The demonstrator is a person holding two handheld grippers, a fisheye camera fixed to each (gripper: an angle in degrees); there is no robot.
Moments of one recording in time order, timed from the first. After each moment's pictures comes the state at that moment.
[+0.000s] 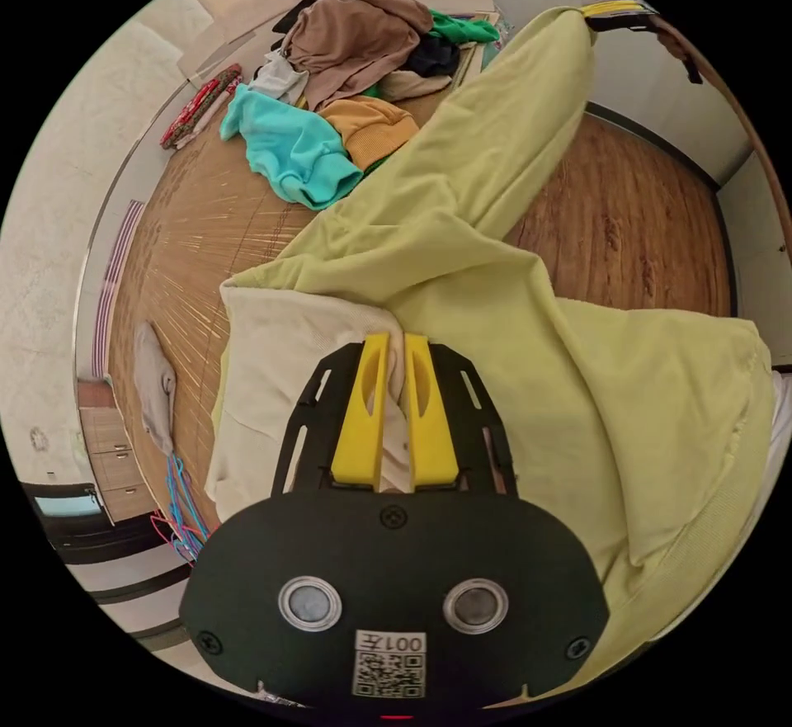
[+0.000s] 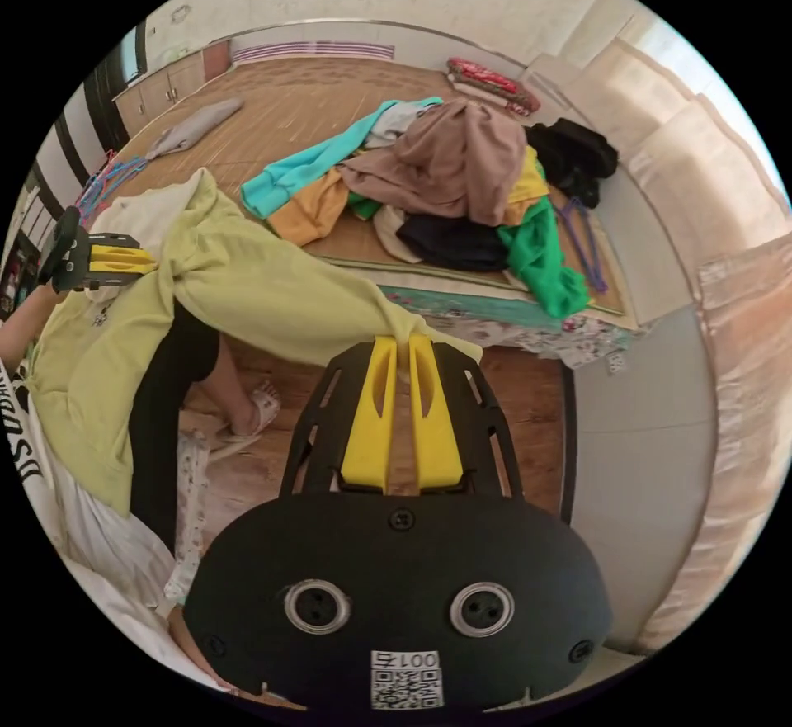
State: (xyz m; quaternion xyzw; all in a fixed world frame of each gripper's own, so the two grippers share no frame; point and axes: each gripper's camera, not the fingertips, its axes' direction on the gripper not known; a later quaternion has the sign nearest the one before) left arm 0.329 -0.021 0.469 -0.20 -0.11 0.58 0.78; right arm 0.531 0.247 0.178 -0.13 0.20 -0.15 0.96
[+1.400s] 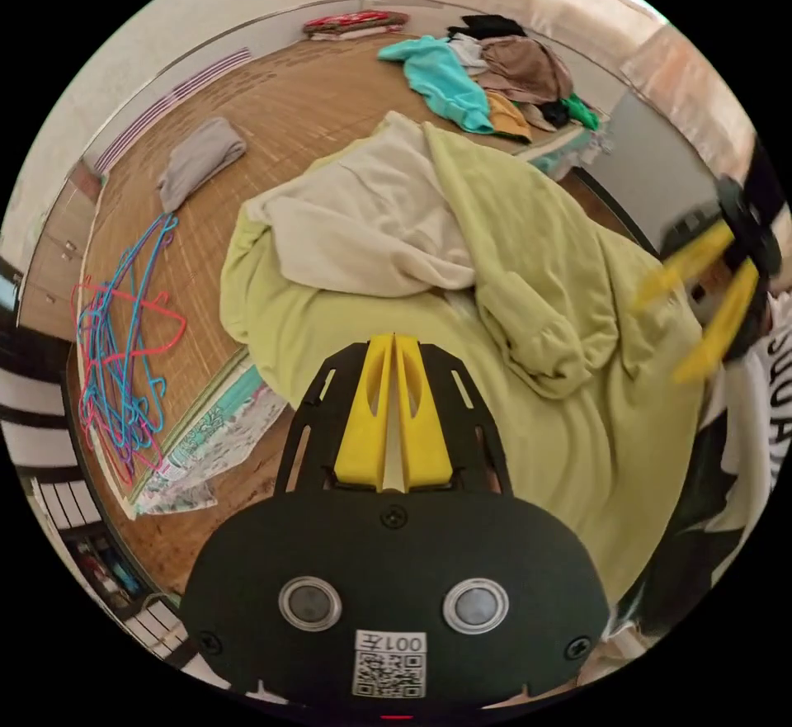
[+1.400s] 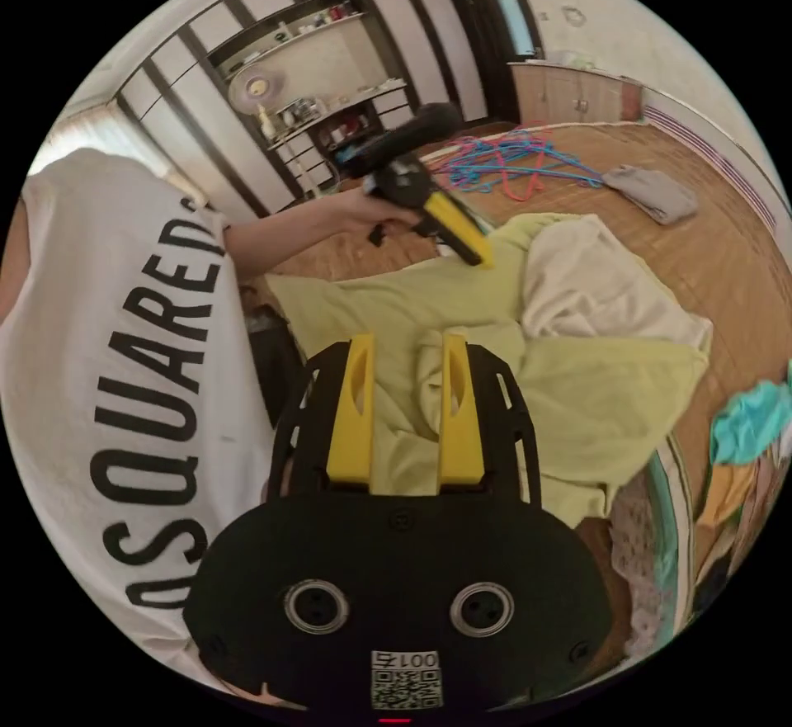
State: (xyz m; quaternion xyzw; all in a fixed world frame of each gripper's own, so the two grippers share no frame) left arm -0.012 -0.026 0.351 -0.22 -0.04 0.38 0.90; right arm 0.158 0.197 0.244 -0.20 -0.30 -0.42 0.83
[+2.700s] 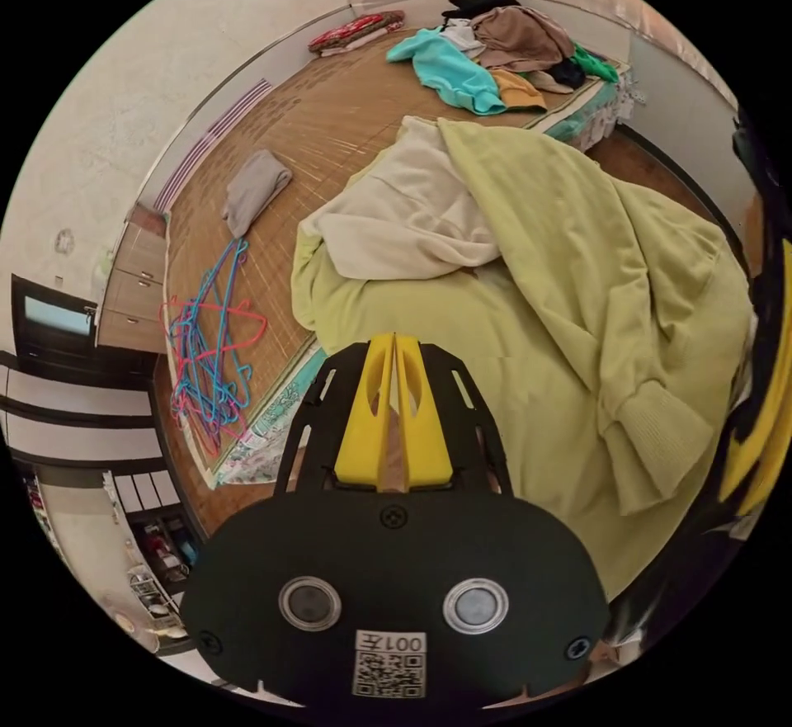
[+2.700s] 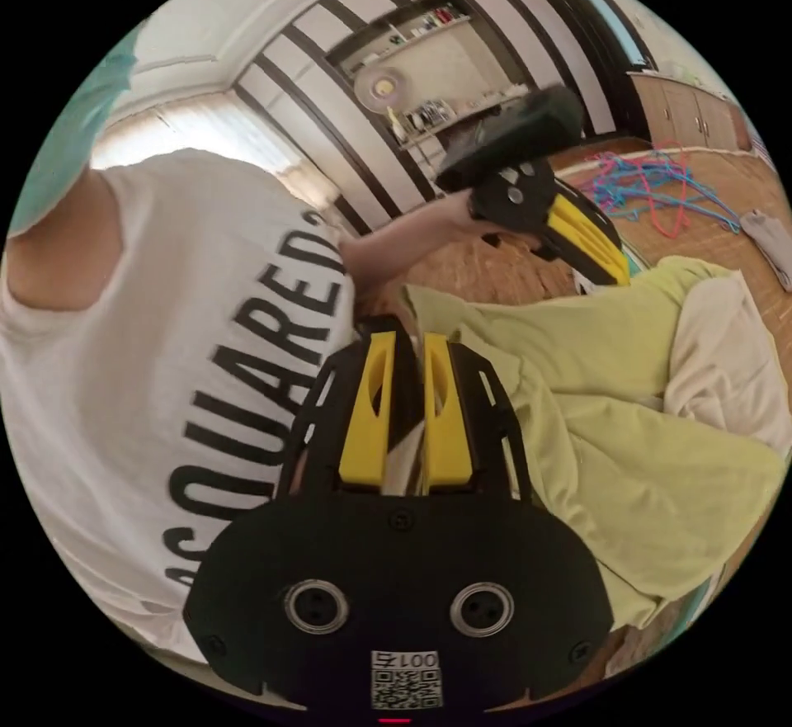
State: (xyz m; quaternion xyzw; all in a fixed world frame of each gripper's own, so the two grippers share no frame) left arm -0.026 0.033 0.327 -0.17 -0.22 0.41 0.87; right arm 0.093 0.112 0.275 -0.25 -0.54 -0.45 0.66
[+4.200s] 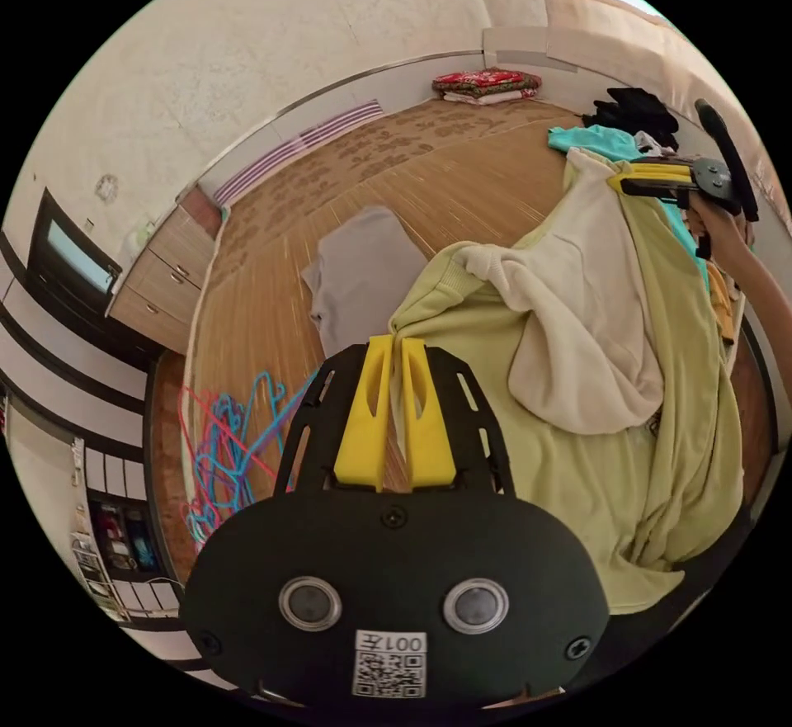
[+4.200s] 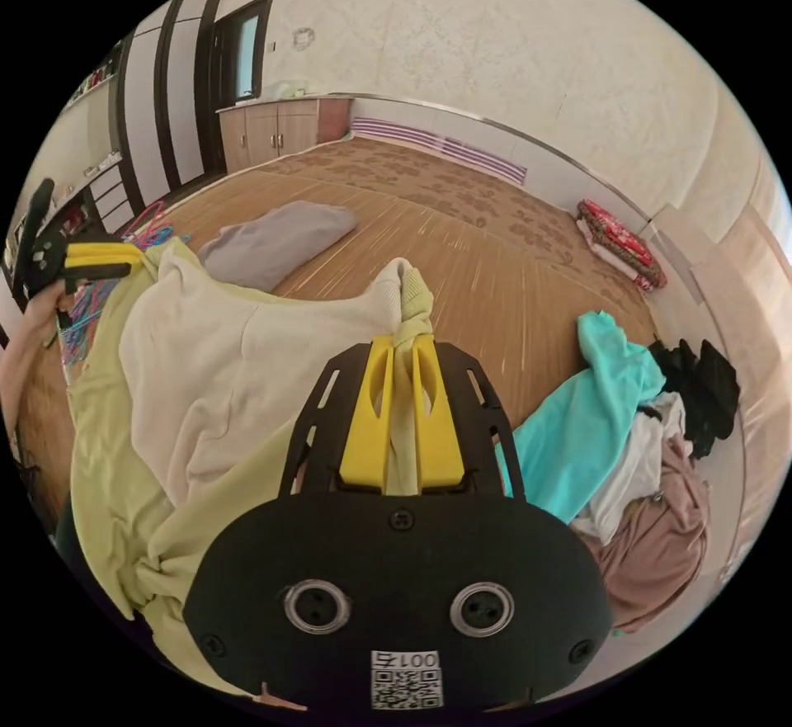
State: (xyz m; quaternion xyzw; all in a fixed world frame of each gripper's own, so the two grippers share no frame) left arm -0.111 -0.309 0.524 -0.04 -0.24 0.32 0.92; right arm 0.129 -0.270 0.511 -0.01 0.07 -0.30 0.95
